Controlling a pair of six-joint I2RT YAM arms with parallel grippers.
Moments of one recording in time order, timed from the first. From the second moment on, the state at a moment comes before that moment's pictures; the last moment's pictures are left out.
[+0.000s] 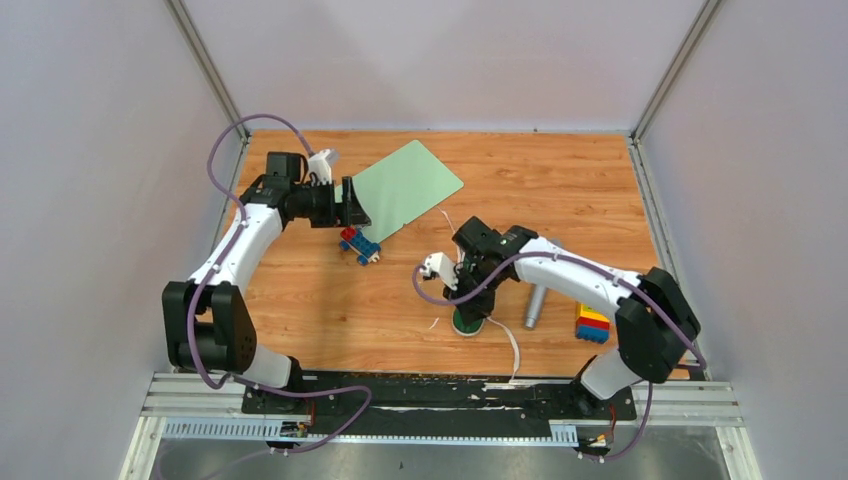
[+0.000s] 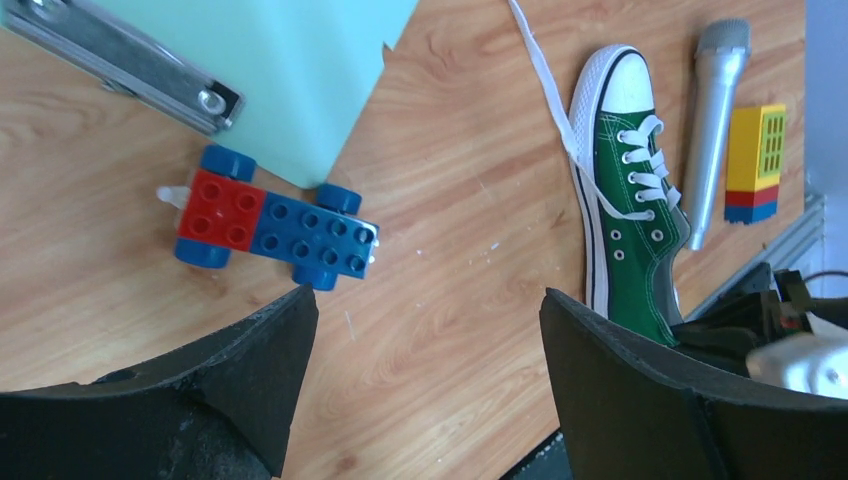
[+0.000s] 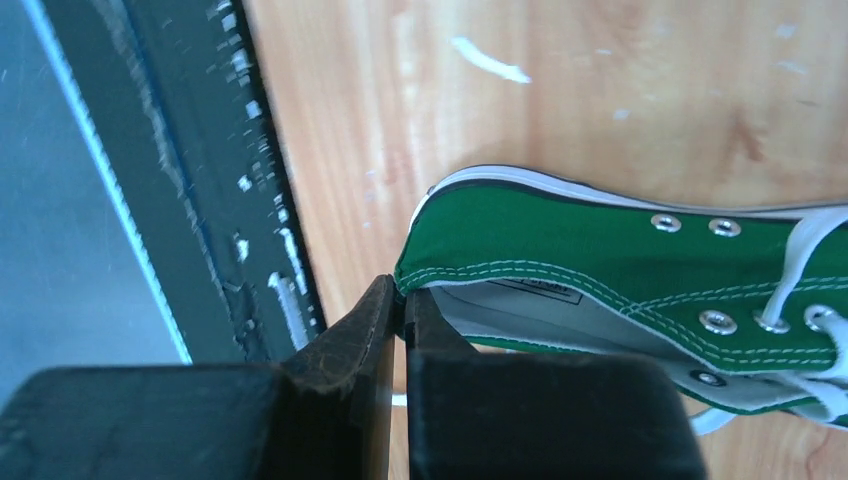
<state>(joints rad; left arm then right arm) -0.07 1.46 1.17 -0.57 0.61 -0.13 0.78 1.57 1.11 -0.86 -0.48 -0.46</state>
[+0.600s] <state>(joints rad) -0.09 1.34 1.14 -0.62 0.57 -0.11 0.61 1.90 1.78 -0.90 -0.39 -0.32</state>
